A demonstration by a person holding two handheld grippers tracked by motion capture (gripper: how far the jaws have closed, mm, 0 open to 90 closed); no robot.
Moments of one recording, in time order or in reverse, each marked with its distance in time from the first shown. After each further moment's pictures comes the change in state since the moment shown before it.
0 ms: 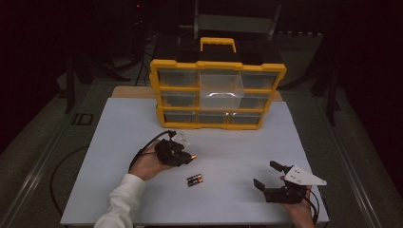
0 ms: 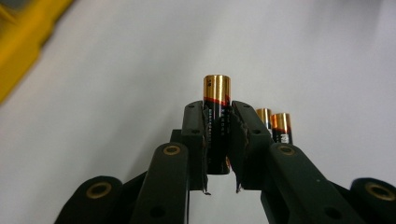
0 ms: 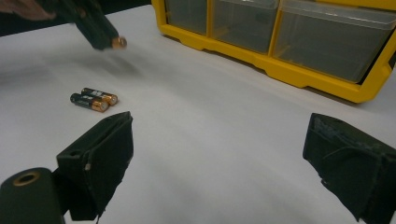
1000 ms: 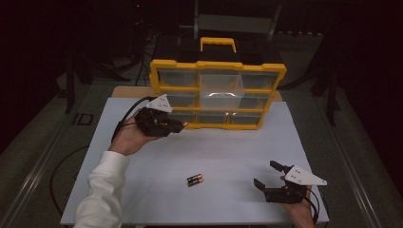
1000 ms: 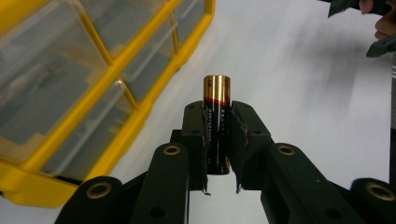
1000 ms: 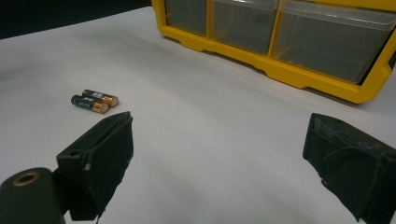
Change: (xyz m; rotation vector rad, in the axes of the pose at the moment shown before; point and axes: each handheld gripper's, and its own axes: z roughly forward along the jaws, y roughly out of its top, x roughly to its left) left arm 0.025 0.047 -0.102 -0.173 0.090 0.024; right arm -0.001 0.000 0.000 -0.005 0.001 0.005
